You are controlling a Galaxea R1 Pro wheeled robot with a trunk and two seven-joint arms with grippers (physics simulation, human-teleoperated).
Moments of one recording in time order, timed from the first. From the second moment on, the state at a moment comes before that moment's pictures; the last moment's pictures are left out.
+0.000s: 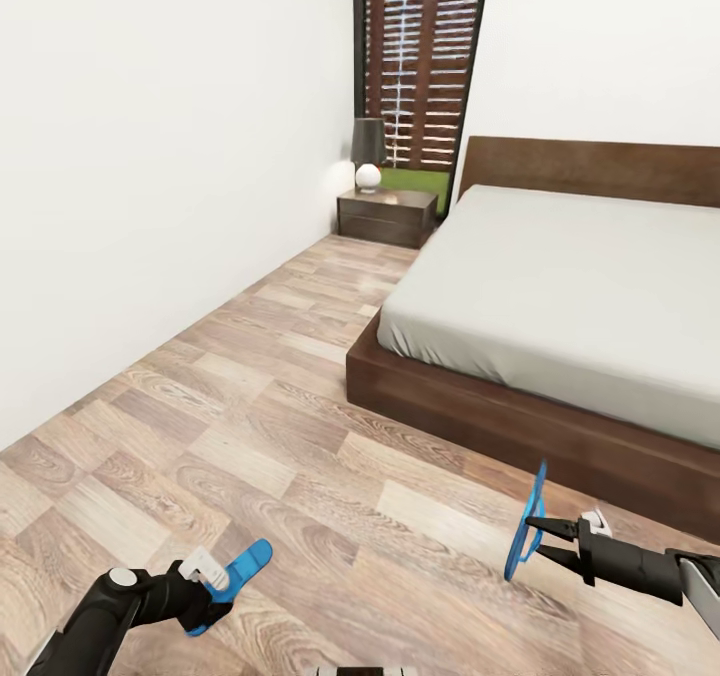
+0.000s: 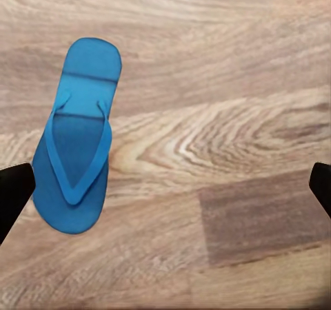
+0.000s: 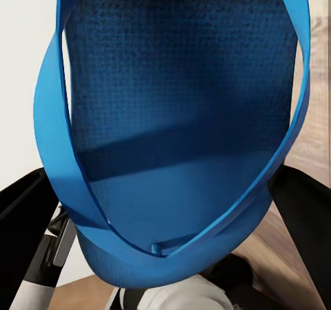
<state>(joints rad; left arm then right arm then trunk) -0.35 0.13 0.26 -0.90 -0.68 0.26 -0.86 -0.43 -0.48 -0.08 -0.71 -0.59 1.01 1.13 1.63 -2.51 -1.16</state>
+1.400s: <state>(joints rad) -0.35 0.12 0.28 -0.94 -0.66 0.26 -0.86 -0.43 -0.48 -0.08 -0.71 -0.58 1.01 1.13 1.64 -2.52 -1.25</state>
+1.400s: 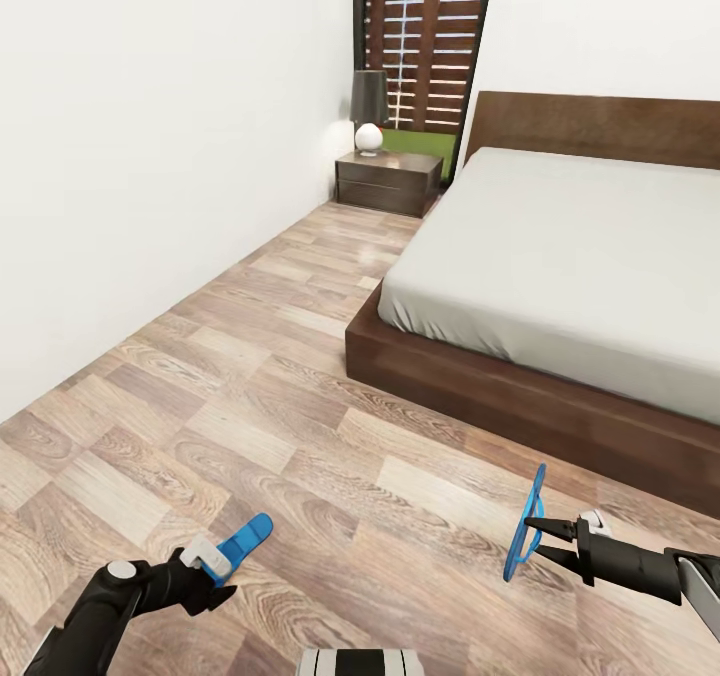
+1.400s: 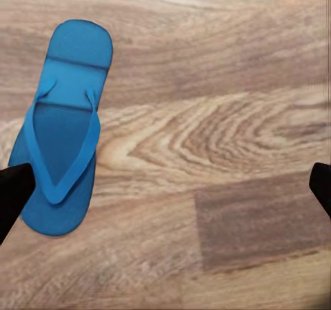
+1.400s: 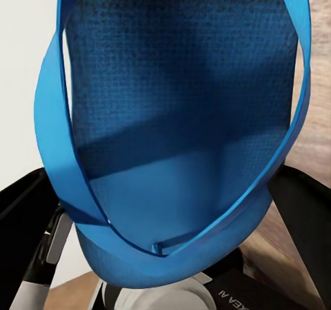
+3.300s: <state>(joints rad) -0.35 0.04 0.28 -1.00 -0.65 0.26 -0.34 -0.43 -0.48 -0.08 -0.71 -0.58 1.01 1.12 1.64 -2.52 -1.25</state>
